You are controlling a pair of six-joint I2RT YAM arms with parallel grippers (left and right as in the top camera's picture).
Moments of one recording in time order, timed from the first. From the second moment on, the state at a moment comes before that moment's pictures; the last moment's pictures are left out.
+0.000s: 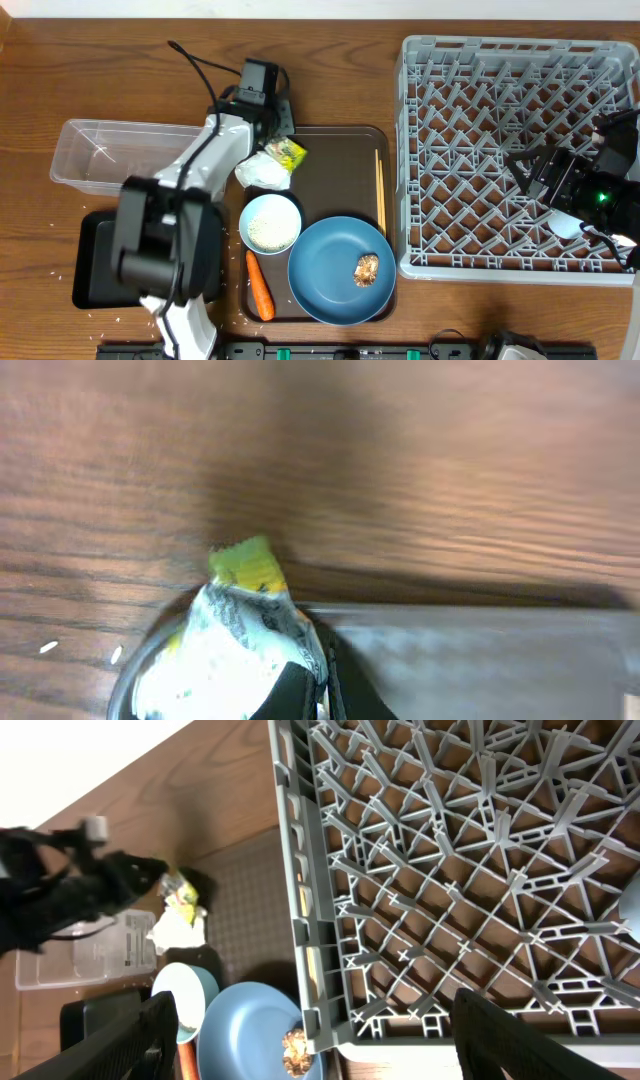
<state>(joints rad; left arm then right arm) -0.24 1.91 1.34 -0.43 0.07 -0.39 -0.30 1.12 1.48 -1.33 -0.47 0.20</state>
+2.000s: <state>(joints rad) -0.29 1.84 1.34 -0.83 -0.02 -0.27 -0.30 1.12 1.48 -1.34 -0.47 0.20</state>
